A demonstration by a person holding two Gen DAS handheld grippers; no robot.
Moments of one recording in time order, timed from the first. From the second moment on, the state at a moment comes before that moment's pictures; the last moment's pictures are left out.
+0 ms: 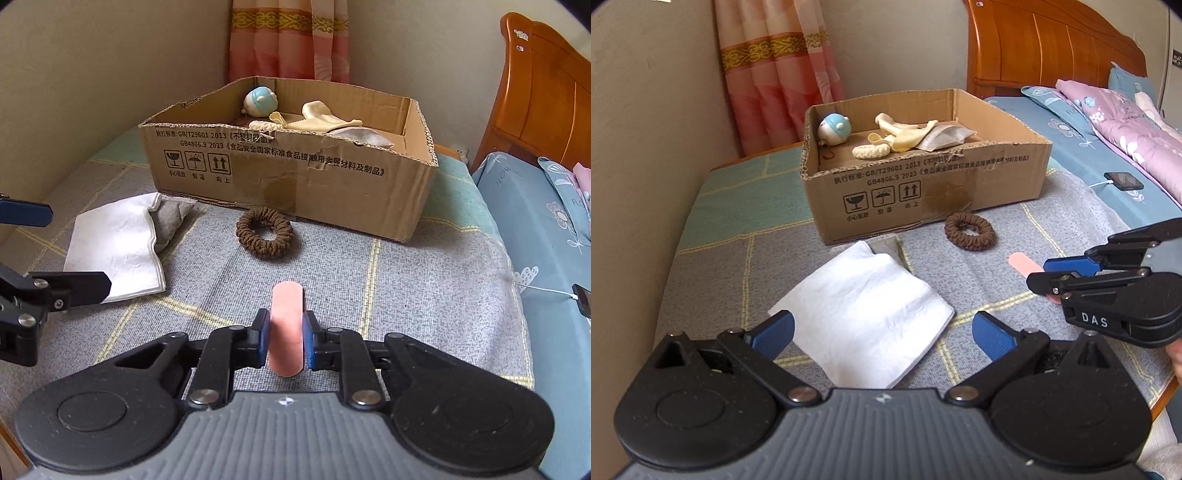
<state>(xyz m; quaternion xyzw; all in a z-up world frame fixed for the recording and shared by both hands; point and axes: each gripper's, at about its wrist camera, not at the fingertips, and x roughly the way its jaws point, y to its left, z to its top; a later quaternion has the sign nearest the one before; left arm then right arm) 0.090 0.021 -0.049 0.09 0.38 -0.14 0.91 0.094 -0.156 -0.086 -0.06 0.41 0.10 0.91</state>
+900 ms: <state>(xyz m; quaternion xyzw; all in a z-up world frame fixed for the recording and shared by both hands) 0.158 -0.067 -0.079 0.12 0.37 -0.21 0.89 0.086 -0.200 -0.090 -0.07 0.38 0.11 0.91</state>
